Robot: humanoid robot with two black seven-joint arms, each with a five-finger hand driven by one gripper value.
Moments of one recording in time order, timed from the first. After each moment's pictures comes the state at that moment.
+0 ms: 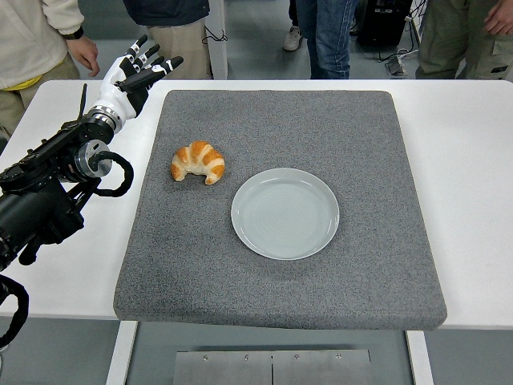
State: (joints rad) left arm -0.98 0.19 -0.64 -0.54 0.15 -0.03 -0.23; right arm -0.13 0.00 0.01 0.13 -0.10 0.02 0.41
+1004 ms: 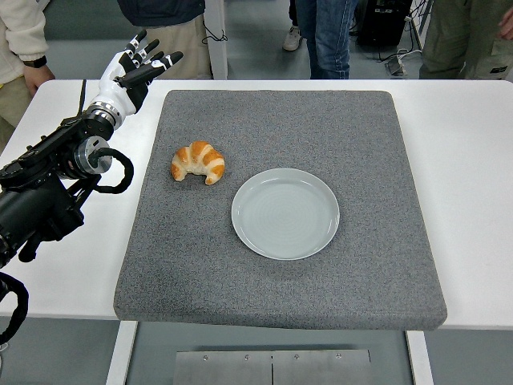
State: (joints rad) left arm -0.99 0.19 -0.64 -0.54 0.15 -0.02 -0.24; right arm -0.13 0.00 0.01 0.13 -0.10 0.02 0.41
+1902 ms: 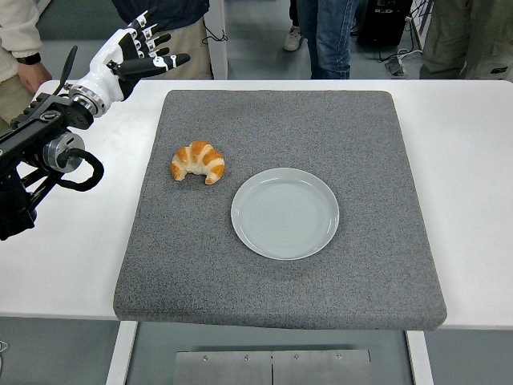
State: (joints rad) left arm -0.99 0.43 -0.51 -0.90 0.33 0.00 -0.25; right arm -0.13 0.00 0.01 0.13 -0.10 0.02 0.41
